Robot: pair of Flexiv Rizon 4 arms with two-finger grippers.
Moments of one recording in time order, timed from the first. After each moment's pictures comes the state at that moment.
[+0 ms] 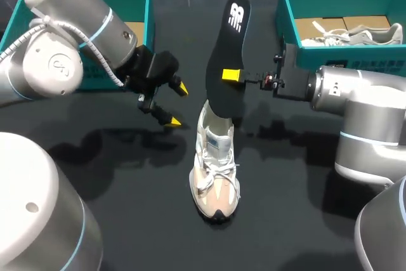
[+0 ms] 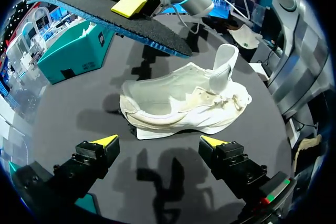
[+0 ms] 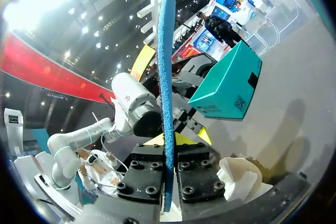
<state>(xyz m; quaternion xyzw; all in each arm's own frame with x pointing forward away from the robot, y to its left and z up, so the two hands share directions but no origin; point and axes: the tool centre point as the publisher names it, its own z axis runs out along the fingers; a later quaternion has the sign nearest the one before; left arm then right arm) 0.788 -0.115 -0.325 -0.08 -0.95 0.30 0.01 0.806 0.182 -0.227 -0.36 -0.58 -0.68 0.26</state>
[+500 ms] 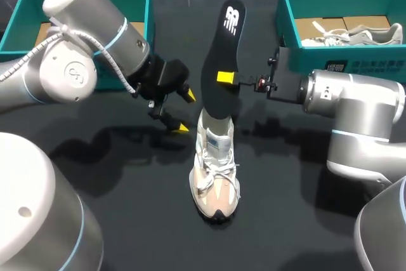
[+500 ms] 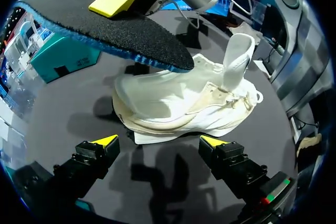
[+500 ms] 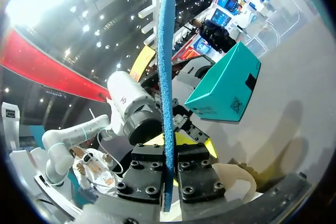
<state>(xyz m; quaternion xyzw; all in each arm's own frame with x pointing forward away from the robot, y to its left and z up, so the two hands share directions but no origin) 0.790 -0.133 -0.352 -0.09 -0.95 0.29 0.02 0.818 0.193 -0.246 -0.35 -0.59 -0.69 0.24</state>
